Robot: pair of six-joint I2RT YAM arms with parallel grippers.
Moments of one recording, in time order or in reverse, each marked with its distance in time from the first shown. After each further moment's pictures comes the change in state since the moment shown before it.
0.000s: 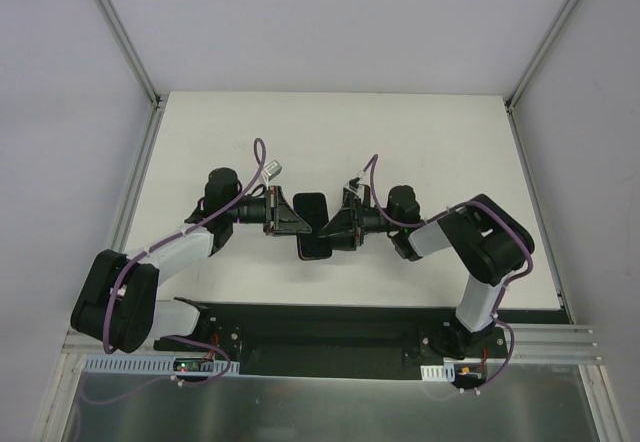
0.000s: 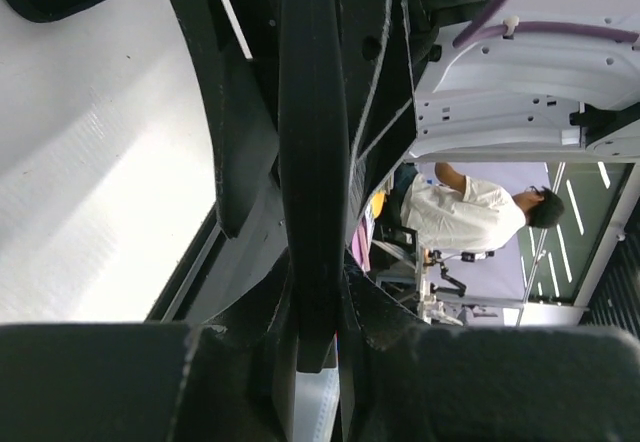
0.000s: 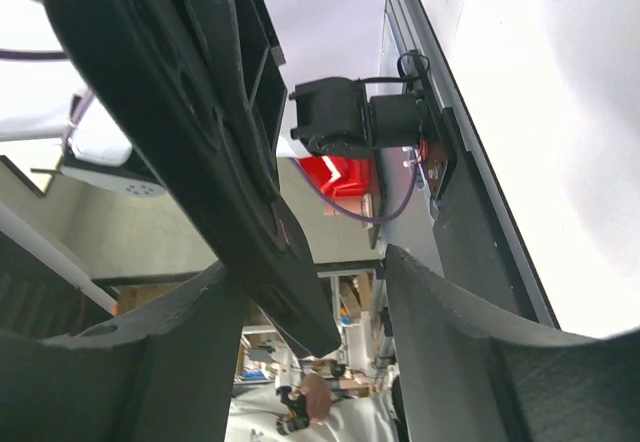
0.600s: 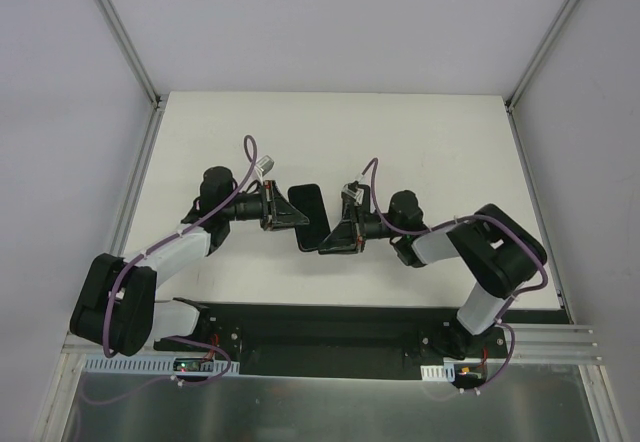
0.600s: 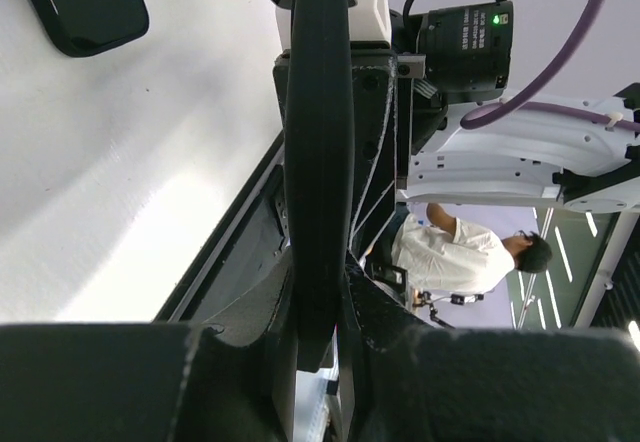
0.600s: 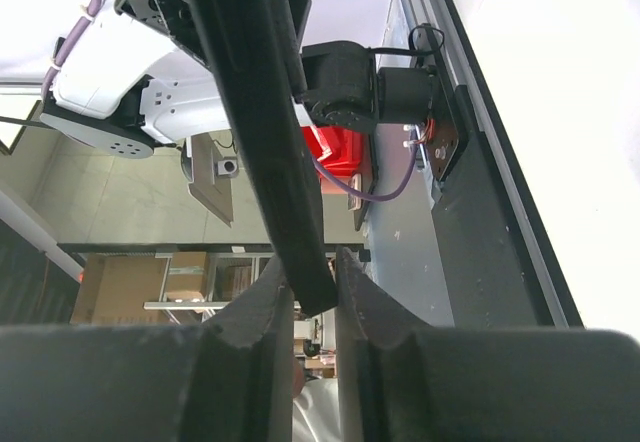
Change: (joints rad) left arm 0.016 -0.019 0.001 -0.012 -0.066 -0.049; right arm 0.049 -0.104 -0.063 0.002 0.001 -0.074
